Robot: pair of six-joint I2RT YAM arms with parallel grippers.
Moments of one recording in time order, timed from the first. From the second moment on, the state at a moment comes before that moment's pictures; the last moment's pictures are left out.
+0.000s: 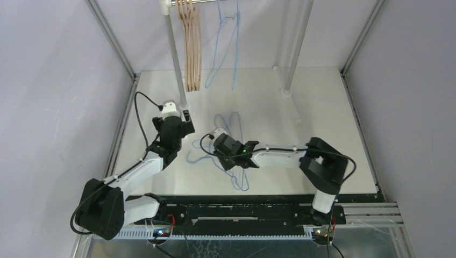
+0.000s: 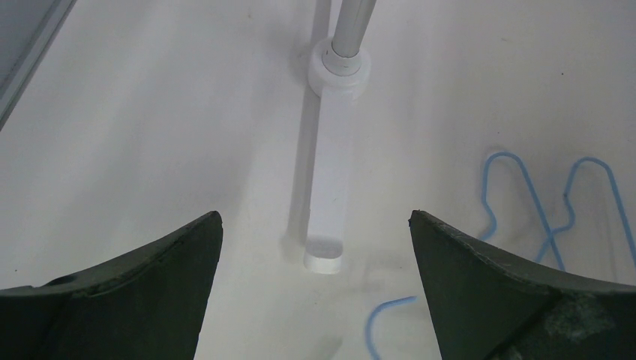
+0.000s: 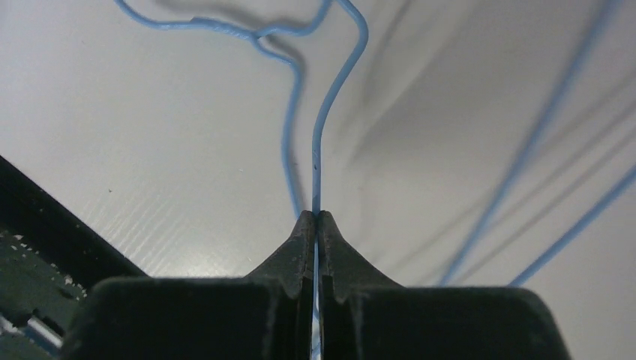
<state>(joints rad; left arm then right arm) -0.39 1.17 0.58 0.15 -0.54 -0.31 1.06 1.81 1.11 -0.25 0.11 0.37</state>
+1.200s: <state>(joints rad) -0.39 1.15 0.57 0.16 -0.55 -0.31 0.23 1.11 0.87 0.01 -0.60 0.68</state>
